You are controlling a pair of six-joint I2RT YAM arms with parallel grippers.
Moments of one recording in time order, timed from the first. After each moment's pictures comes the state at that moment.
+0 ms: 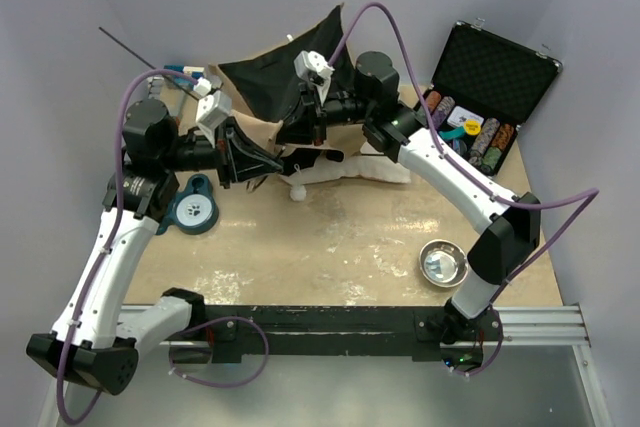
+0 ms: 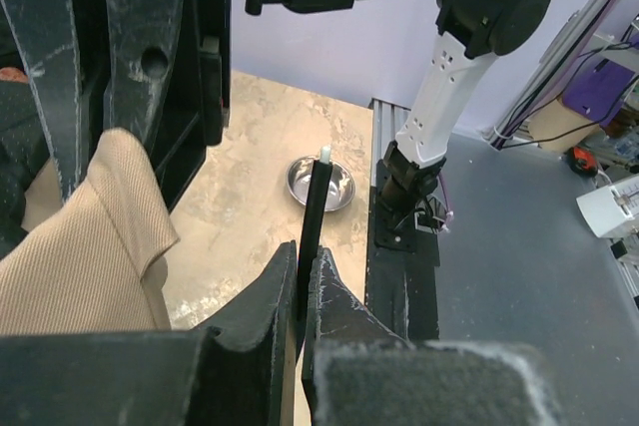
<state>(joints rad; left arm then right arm) -0.24 1.04 1.22 -0.31 1.19 -0.16 0.66 1.69 1.68 0.06 -1.09 0.08</state>
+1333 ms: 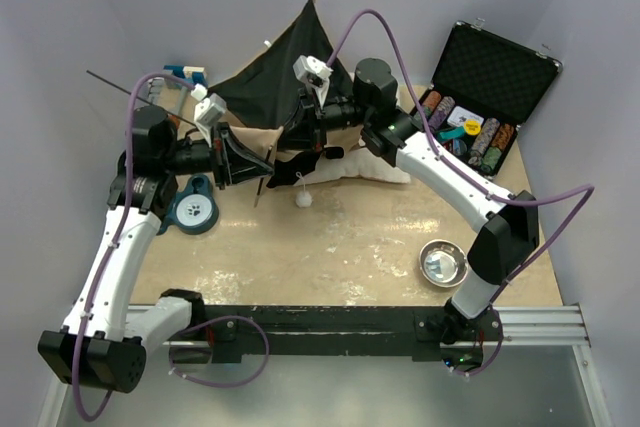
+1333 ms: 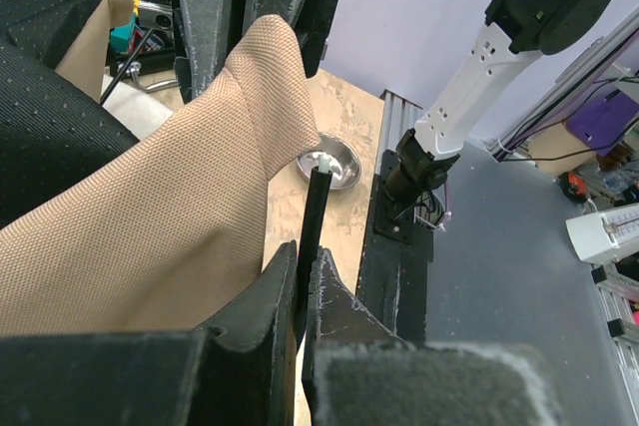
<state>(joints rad) -0.12 1.03 1.10 -0.33 1.23 -0.18 0.66 1.69 1.62 0.15 -1.13 0.22</state>
